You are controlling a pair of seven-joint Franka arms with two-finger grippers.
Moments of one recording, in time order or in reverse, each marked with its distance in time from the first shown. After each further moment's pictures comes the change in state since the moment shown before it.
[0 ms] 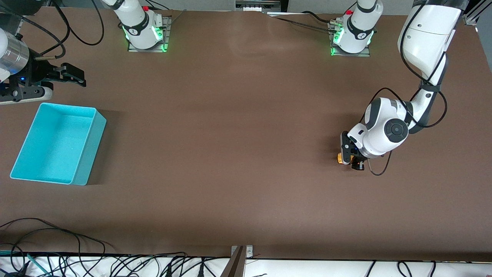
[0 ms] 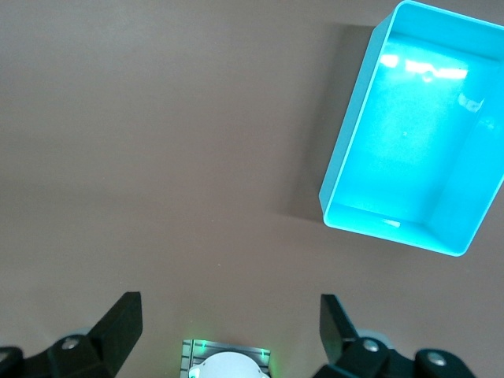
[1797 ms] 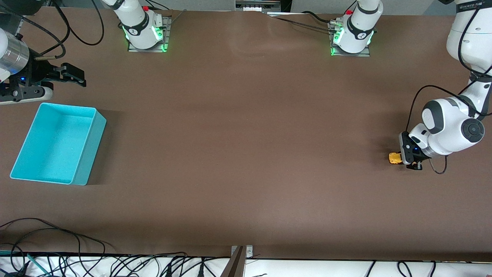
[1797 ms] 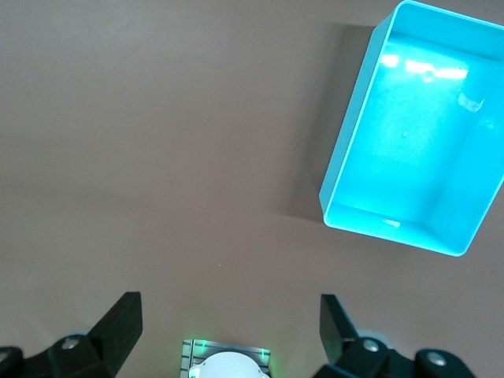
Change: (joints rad) left arm 0.353 0.021 0.009 0.034 0.000 -0.009 0.353; right arm 0.000 0.000 0.000 0.000 0.000 0.000 0.000
